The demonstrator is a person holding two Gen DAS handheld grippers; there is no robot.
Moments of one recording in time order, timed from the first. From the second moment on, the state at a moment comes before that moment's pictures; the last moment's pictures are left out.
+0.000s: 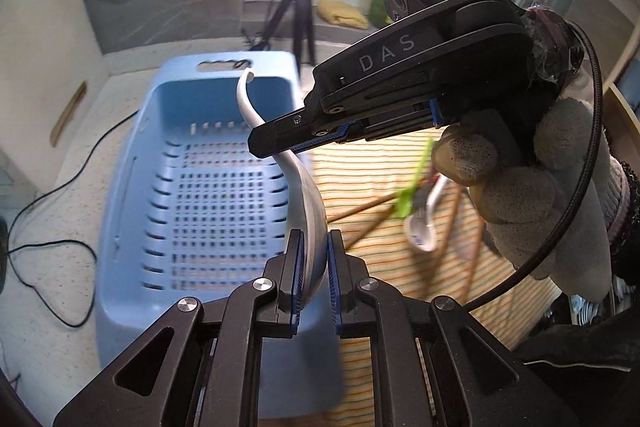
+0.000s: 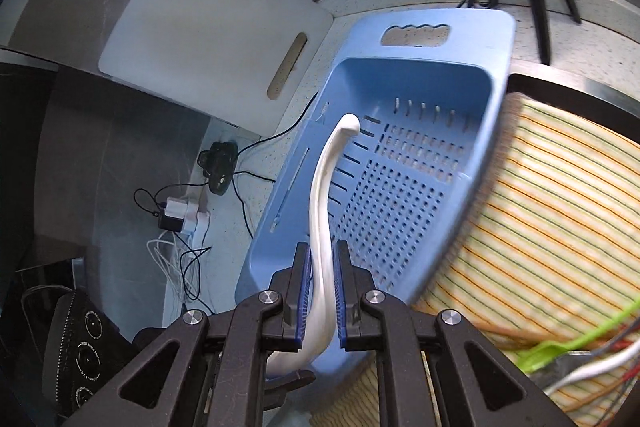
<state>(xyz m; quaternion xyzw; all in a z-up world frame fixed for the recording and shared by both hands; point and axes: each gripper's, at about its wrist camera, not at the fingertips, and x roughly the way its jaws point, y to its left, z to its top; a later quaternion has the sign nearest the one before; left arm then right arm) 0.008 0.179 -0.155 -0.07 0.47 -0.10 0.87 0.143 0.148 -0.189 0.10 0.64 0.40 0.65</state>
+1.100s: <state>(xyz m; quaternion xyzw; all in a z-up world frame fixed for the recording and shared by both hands) 0.035 0.236 -0.194 -0.09 0.53 -0.04 0.84 0.171 0.188 -0.228 0.05 0.66 0.36 0.65</state>
